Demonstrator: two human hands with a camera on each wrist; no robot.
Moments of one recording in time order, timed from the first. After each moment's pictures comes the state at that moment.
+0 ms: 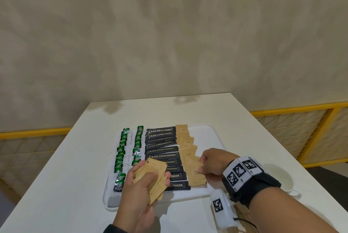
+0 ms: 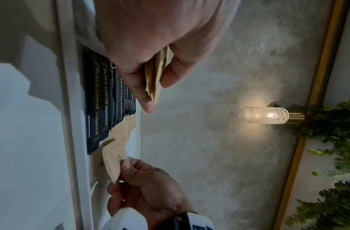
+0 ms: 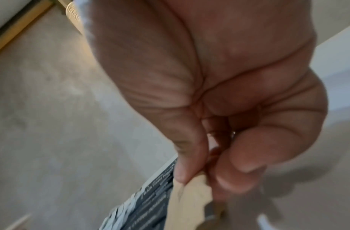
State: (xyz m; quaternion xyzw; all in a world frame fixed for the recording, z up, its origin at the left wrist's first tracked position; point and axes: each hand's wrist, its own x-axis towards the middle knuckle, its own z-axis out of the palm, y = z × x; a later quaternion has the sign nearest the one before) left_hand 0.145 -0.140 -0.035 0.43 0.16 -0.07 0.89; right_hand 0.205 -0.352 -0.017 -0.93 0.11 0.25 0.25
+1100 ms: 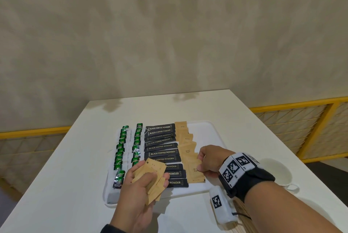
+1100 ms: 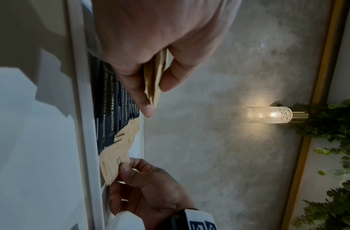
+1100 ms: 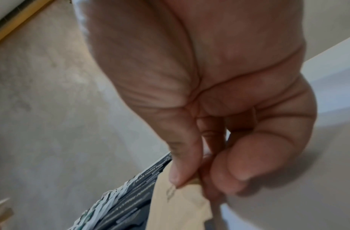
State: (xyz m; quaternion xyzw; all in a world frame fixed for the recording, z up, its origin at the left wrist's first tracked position) left_hand 0.140 -0.136 -0.039 0.44 0.15 -0.08 0.88; right_hand 0.207 -0.349 -0.026 -0.93 0.10 0.25 0.25
